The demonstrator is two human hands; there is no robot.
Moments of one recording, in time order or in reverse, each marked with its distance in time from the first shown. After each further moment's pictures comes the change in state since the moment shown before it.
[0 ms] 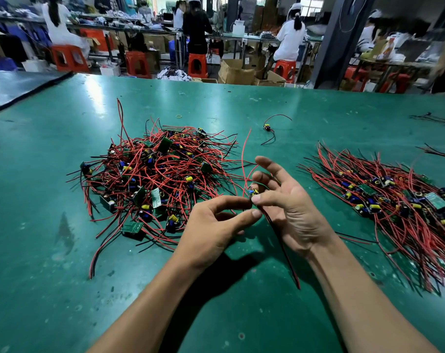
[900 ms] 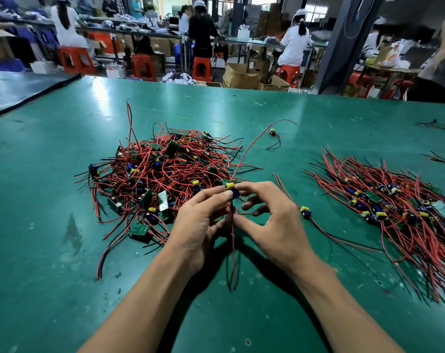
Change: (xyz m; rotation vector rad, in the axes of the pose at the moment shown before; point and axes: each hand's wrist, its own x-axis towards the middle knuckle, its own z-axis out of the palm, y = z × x) left_hand 0.015 0.011 -0.018 -0.456 0.179 -0.170; right_hand -0.005 0.030 0.001 -1.180 -0.012 -0.536
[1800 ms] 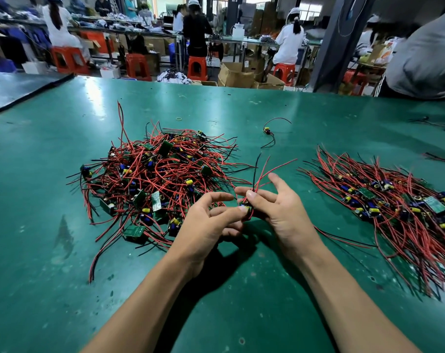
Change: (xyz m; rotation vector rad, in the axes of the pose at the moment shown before) left_hand -0.005 -0.013 0.006 0.244 -0.149 0.045; right_hand 0.009 -0.003 -0.014 0.786 0.053 0.648
